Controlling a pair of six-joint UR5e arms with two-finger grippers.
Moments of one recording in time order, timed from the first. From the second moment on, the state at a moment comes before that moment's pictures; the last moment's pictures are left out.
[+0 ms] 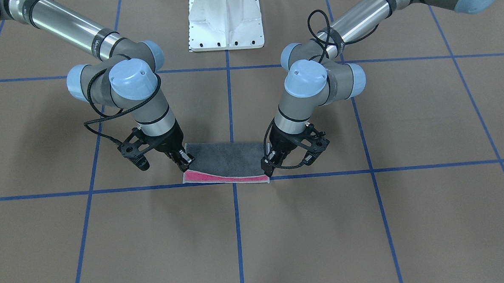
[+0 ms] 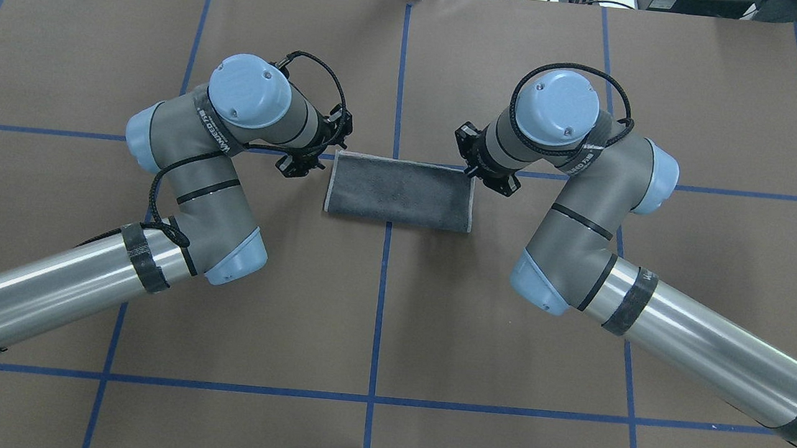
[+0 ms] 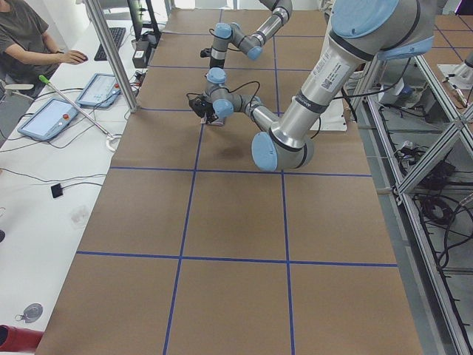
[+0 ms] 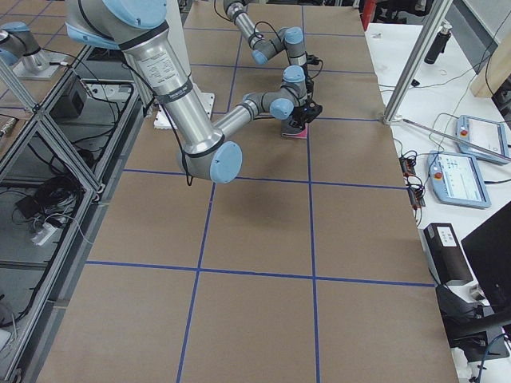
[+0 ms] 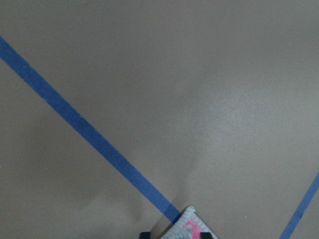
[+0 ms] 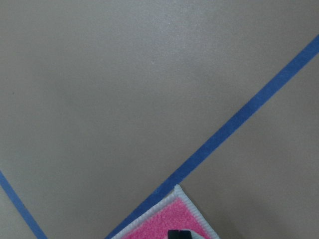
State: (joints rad) left arm -0.65 -2.32 -1.30 -2.09 -1.81 -1.97; right arm 0.67 -0.92 1.45 -1.20 1.85 1.93
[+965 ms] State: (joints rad) left arm -0.71 -2.35 -1.34 -2.08 -1.89 -1.97; right arm 0.58 -1.02 1.54 -1.10 1.81 2.26
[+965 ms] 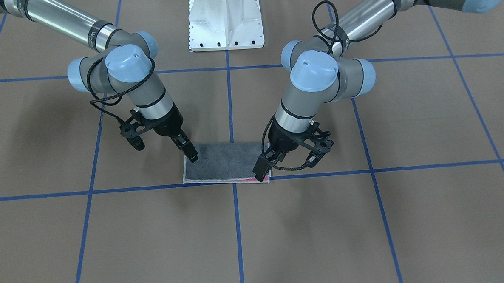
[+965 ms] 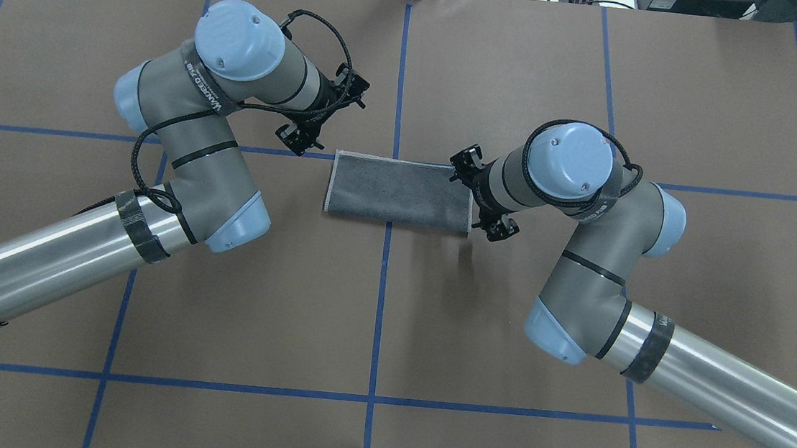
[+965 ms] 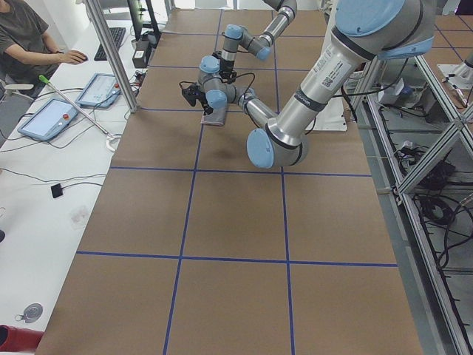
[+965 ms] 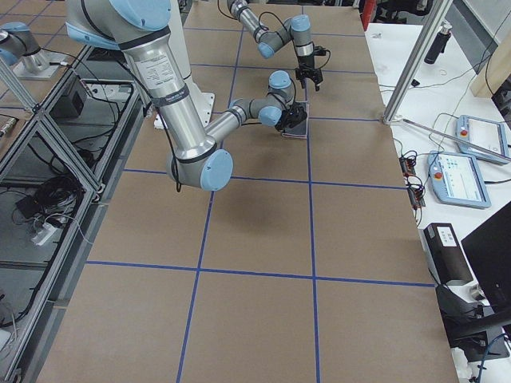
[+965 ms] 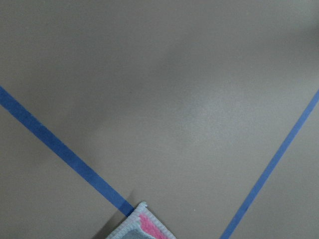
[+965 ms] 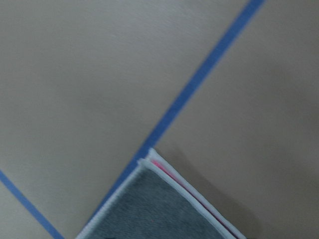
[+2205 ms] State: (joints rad) left arm -0.71 -2.35 -1.34 -2.08 -1.90 -1.98; right arm 0.55 -1.04 1.54 -1.11 1.79 2.33
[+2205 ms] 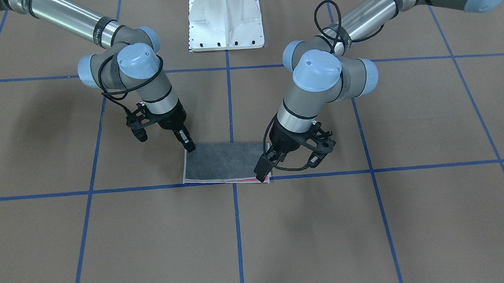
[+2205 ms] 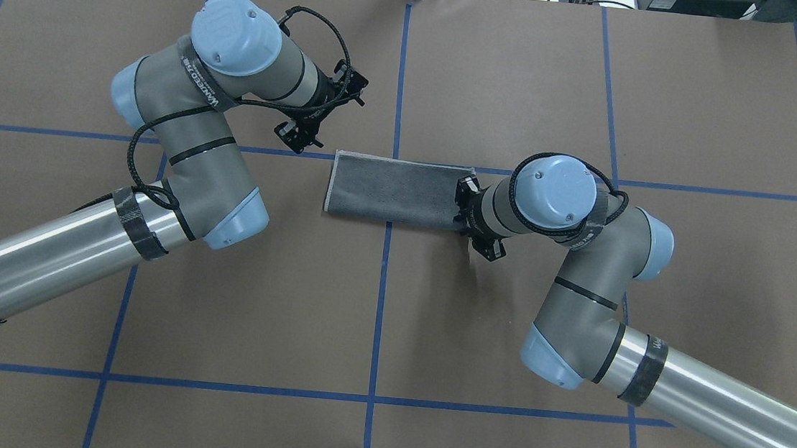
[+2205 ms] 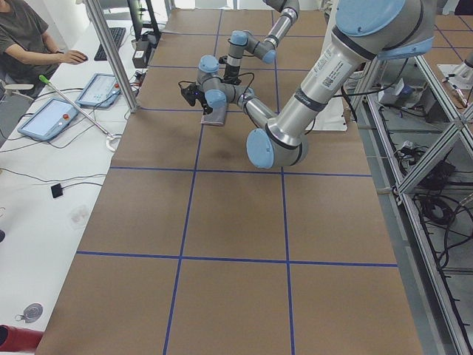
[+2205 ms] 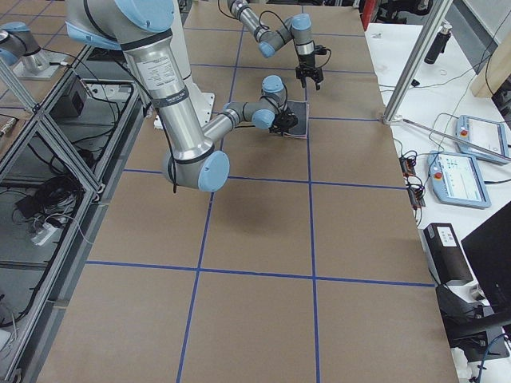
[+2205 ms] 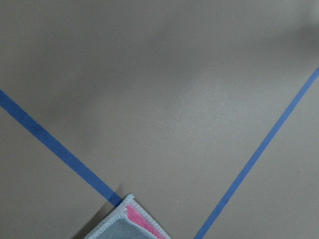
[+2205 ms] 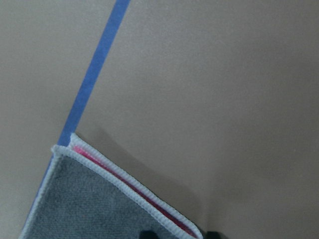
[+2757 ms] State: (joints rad) left arm -0.71 -2.34 -1.35 -2.08 -1.90 -1.98; right arm 0.54 -1.05 1.58 -1.12 1.79 2.33
